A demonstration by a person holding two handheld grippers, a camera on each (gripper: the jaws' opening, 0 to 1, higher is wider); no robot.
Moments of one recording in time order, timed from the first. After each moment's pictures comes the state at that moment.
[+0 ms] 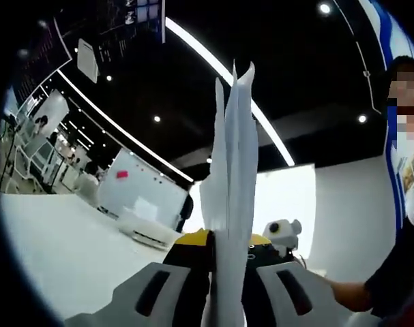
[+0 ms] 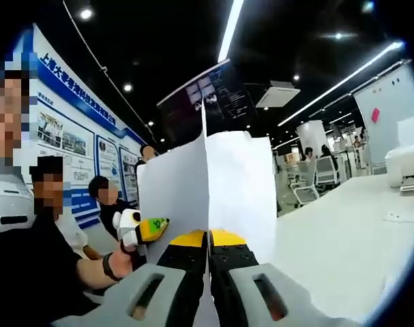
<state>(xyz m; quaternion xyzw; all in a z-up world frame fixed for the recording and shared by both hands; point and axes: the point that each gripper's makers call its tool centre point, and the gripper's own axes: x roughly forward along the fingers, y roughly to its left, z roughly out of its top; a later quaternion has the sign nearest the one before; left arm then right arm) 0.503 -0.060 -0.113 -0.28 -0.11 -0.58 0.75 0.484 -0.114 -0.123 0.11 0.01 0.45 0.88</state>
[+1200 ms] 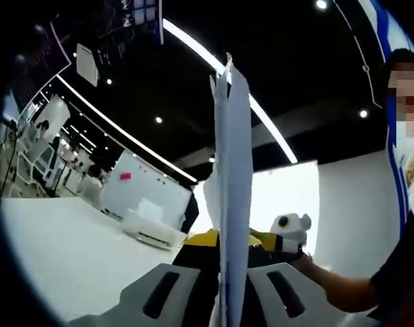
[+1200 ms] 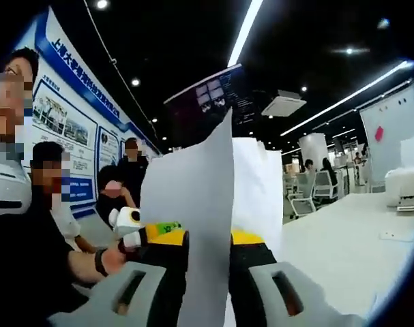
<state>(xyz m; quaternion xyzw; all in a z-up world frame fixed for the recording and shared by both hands) 0.506 -0.059 -0.117 -0.27 -0.12 -0.57 0.76 0.482 -0.111 -0.111 0.06 -0.02 0.45 0.89</state>
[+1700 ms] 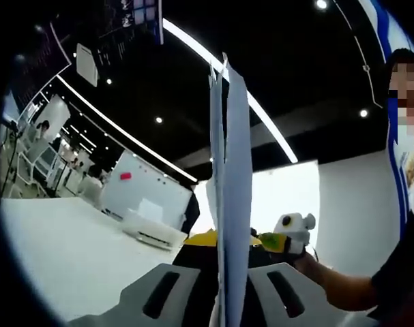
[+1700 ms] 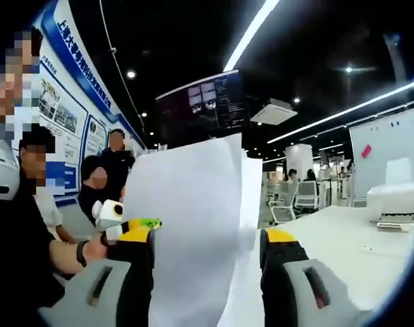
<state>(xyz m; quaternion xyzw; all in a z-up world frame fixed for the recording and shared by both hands) 0.505 -0.059 -0.116 -0.27 -0.12 -0.57 0.76 0.492 -0.132 -0.110 0.03 -0.04 0.39 0.92</state>
